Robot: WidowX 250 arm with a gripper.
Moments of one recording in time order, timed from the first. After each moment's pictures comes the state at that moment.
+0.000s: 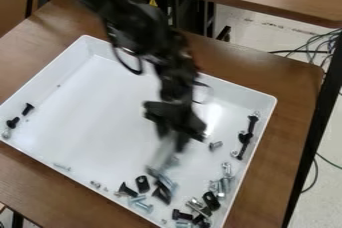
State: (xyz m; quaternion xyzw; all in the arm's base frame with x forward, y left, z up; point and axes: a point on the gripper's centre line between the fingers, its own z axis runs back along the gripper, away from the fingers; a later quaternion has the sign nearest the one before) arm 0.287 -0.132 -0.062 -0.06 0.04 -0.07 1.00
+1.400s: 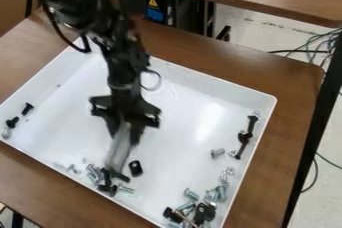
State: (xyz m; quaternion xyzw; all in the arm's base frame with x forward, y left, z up) arm 0.298 0.013 -0.032 0.02 0.02 0.13 0.99
